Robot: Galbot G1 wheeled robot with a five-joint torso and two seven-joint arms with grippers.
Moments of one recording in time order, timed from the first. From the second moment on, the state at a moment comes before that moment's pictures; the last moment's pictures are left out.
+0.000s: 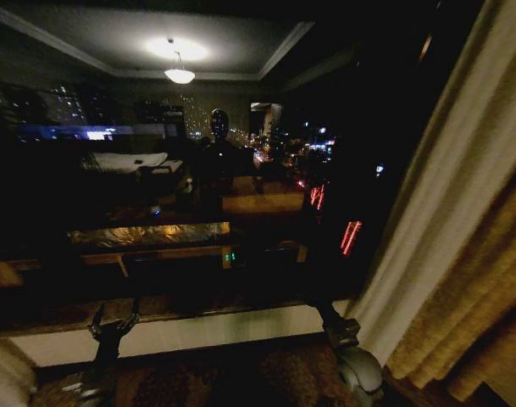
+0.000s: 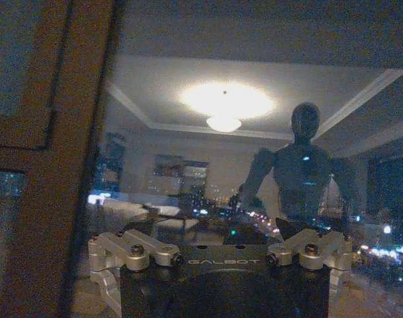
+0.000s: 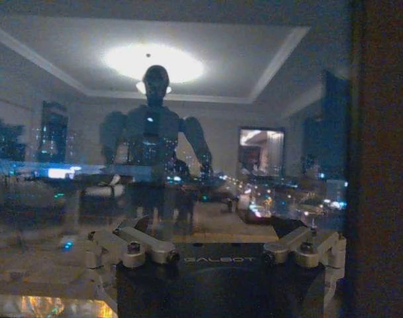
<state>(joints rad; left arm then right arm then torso) 1.55 -1.34 -0.82 -1.84 -0.44 -0.34 0.02 -1.30 1.08 0.32 1.85 0.36 0.14 0.17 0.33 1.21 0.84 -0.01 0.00</state>
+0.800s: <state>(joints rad) 1.55 -1.34 -0.82 -1.84 -0.44 -0.34 0.02 -1.30 1.08 0.32 1.85 0.36 0.14 0.17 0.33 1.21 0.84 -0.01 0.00</state>
